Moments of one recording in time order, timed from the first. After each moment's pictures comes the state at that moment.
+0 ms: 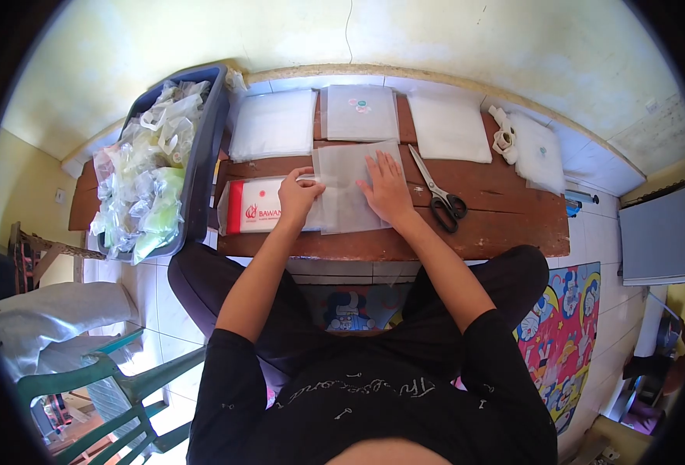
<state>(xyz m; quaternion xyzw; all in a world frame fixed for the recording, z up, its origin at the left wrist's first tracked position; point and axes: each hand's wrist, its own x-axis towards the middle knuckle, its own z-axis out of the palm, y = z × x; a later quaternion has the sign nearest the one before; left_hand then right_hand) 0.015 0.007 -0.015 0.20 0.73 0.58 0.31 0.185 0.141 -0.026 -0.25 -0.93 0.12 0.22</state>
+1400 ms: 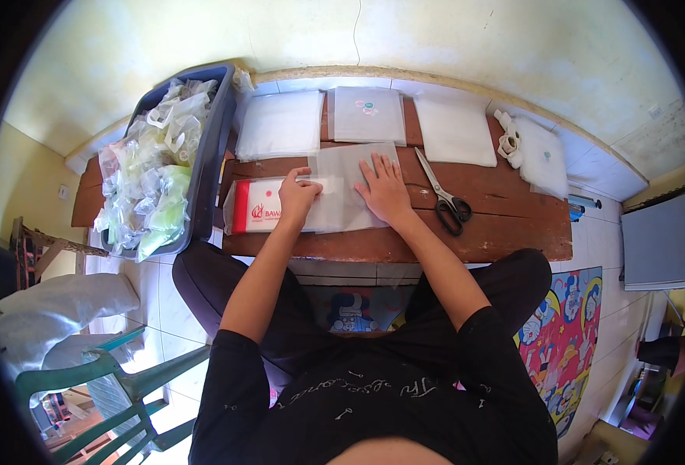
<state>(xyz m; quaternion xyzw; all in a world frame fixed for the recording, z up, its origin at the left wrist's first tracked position) 0.003 0.000 -0.015 0.17 0.73 0.59 0.30 0.168 0.141 -0.045 -0.25 -0.95 0.07 0.16</state>
